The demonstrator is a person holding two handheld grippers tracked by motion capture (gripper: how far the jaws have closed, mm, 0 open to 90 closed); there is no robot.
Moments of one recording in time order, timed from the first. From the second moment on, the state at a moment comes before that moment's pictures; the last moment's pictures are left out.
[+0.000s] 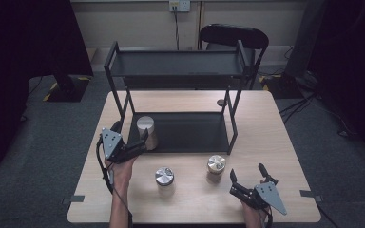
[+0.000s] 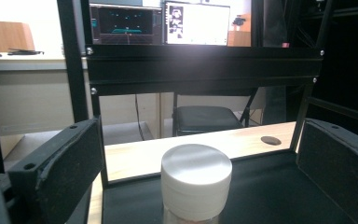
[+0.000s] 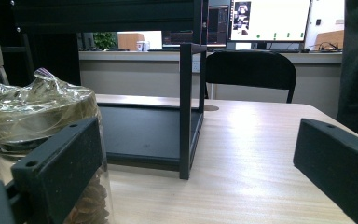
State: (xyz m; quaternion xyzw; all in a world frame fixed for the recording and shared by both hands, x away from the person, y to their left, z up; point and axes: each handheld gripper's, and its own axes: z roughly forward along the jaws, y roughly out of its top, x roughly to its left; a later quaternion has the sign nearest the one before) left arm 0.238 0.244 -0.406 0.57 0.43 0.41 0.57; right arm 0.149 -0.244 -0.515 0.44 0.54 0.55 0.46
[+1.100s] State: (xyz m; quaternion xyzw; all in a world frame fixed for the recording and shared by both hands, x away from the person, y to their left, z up) left arm 0.193 0.246 -0.440 0.55 0.43 0.42 0.59; right arm 0.149 -0.243 -0.515 0.44 0.54 0.55 0.46
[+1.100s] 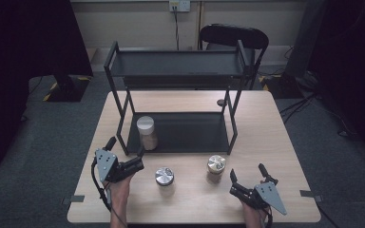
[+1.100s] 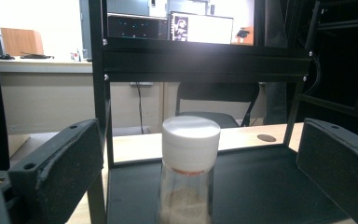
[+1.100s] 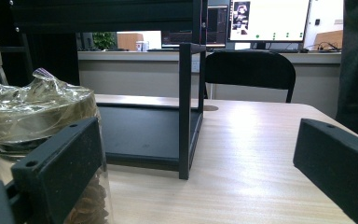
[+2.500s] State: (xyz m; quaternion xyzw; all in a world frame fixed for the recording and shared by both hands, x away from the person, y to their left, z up) left arm 0.173 0.239 -0.511 0.56 0.44 0.43 0.56; right arm 0.149 -0.243 -0.515 0.44 0.54 0.55 0.46
